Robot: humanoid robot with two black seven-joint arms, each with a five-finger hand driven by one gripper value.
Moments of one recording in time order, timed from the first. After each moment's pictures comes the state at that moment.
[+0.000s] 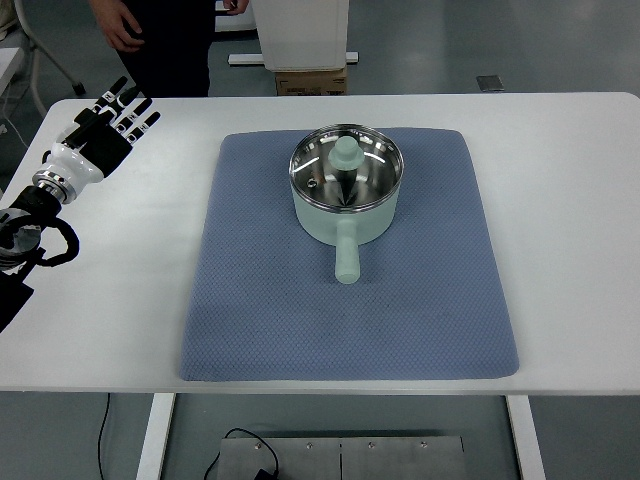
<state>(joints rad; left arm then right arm) -0.83 0.36 -0.78 -0.48 -0.26 -0.48 0.01 0.01 0.00 0.70 0.16 0.10 -0.09 -0.05</state>
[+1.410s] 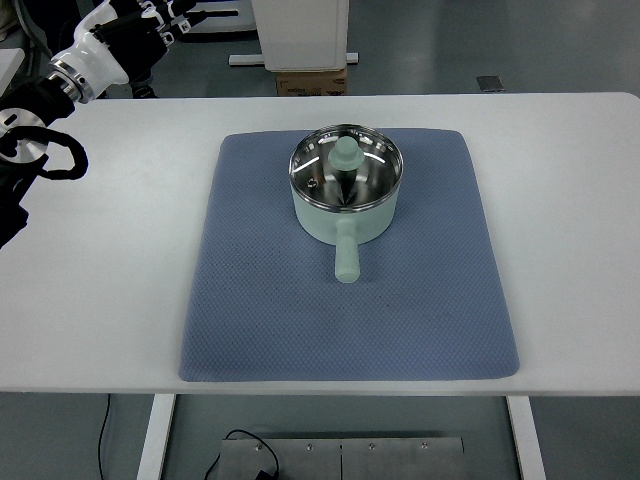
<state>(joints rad) -1.08 0.41 -0.70 -0.74 0.04 -0.43 0.01 0.01 0.00 0.70 0.16 0.10 -0.09 -0.05</state>
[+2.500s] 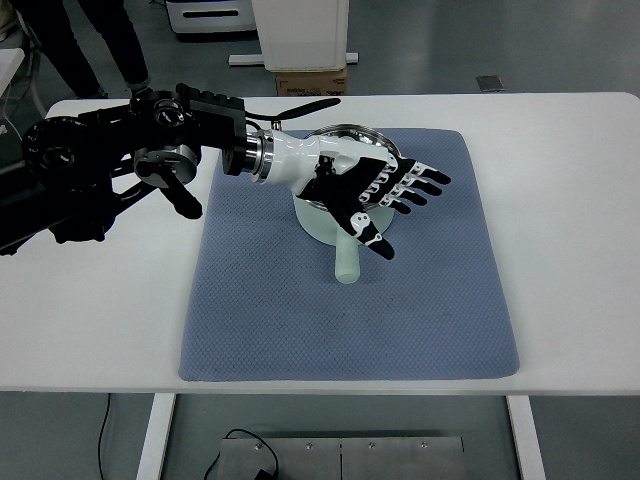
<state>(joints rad) -1.33 0.29 -0.18 -1.10 0.36 -0.61 0.12 0.01 0.00 0.70 0.16 0.10 -0.09 -0.05</state>
